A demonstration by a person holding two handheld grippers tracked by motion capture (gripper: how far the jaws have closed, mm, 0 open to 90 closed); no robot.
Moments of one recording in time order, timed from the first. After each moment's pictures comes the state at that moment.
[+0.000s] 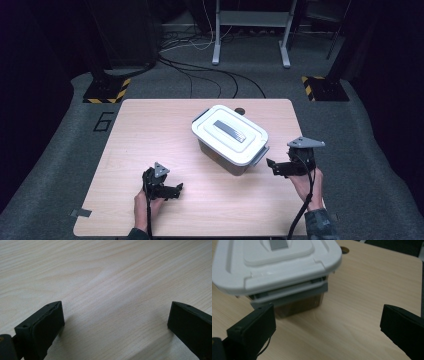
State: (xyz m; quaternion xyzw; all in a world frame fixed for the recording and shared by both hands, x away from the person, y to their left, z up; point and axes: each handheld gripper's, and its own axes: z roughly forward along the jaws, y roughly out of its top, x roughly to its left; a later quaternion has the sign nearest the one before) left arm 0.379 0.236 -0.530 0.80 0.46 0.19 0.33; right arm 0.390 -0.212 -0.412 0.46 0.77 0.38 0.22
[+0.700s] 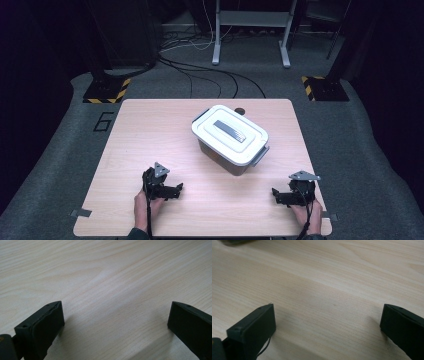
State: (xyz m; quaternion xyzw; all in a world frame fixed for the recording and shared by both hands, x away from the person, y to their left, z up) left arm 0.379 0.236 -0.530 0.80 0.46 0.19 0.33; right arm 0.355 -0.237 -0.527 0.52 0.77 0.32 0.21
